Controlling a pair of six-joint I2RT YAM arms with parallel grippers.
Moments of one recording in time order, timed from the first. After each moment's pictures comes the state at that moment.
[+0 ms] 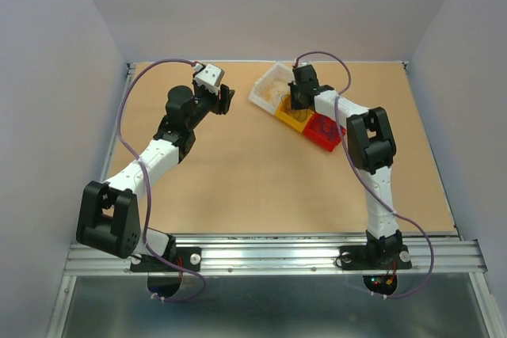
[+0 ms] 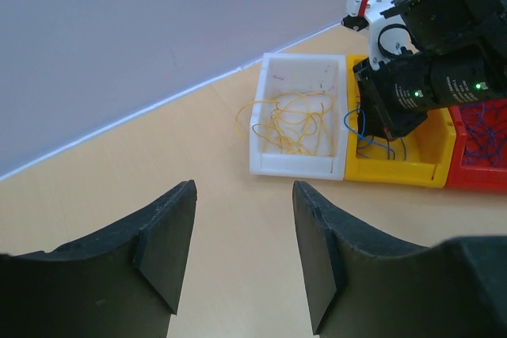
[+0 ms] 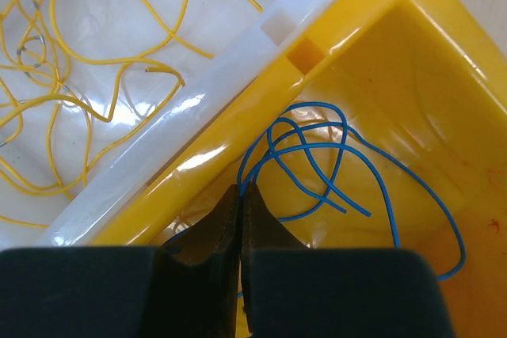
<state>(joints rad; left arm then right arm) -0.34 1.38 0.91 0.43 0.21 0.08 0.36 2.29 1.79 -0.27 0.17 0.20</state>
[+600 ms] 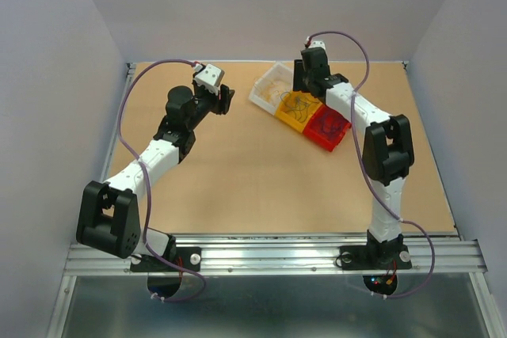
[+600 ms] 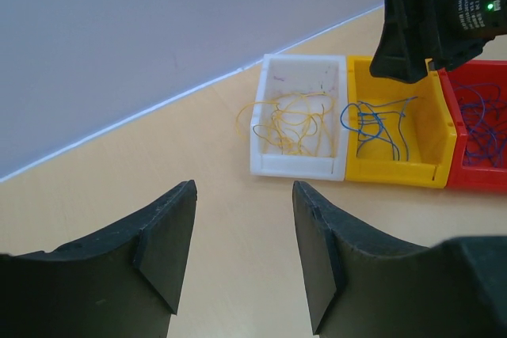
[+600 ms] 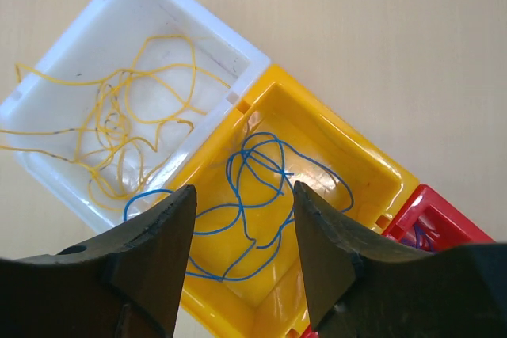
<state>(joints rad) -0.34 1.38 0.91 0.44 0.21 0.08 0.37 2.09 1.78 -0.31 0.31 0.23</state>
